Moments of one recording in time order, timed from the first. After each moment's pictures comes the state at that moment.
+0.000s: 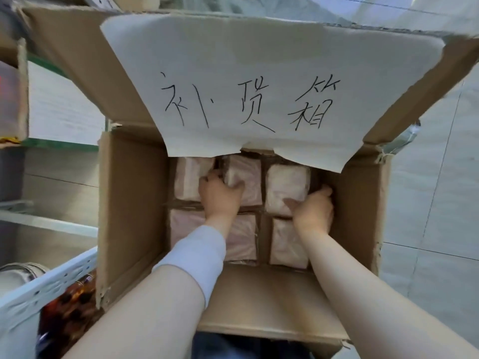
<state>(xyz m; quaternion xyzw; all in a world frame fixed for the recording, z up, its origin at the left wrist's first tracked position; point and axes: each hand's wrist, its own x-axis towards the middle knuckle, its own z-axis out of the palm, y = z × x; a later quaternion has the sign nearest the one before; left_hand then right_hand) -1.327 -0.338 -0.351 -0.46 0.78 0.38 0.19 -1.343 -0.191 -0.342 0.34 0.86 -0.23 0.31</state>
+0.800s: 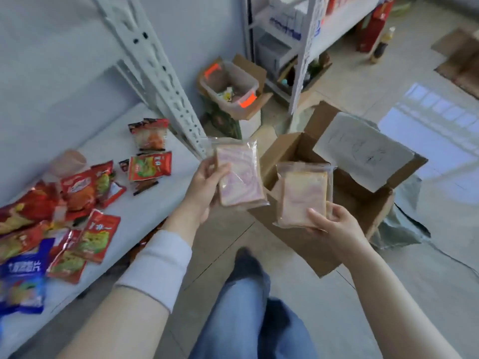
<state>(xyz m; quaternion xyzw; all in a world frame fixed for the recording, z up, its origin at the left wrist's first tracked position) -0.985 -0.402 0.076 -0.47 0.47 0.73 -0.18 -1.130 -0.197 0.042 0.04 0.72 -0.52 0.46</state>
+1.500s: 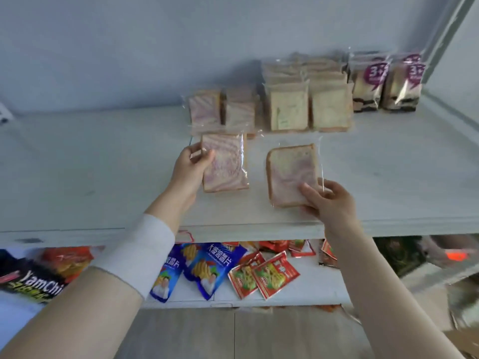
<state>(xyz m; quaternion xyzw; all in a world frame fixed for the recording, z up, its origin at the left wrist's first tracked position) -0.418 -0.621 0.299 -0.57 0.42 0.43 -0.56 -0.652 -0.573 0.266 -0.33 0.57 -0.56 0.51</state>
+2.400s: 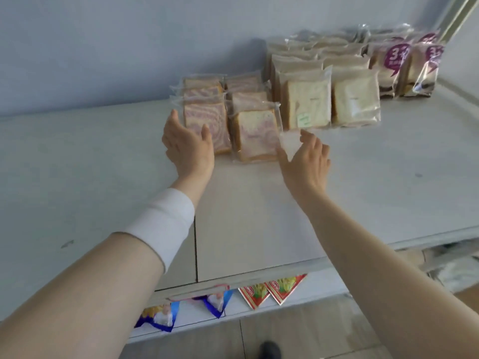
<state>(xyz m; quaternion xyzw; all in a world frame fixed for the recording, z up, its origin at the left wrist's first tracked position) -0.377 -0.749 0.283 -0.71 0.52 0.13 -0.46 -0.546 -0.702 0.266 -0.52 0.78 -0.33 0.09</state>
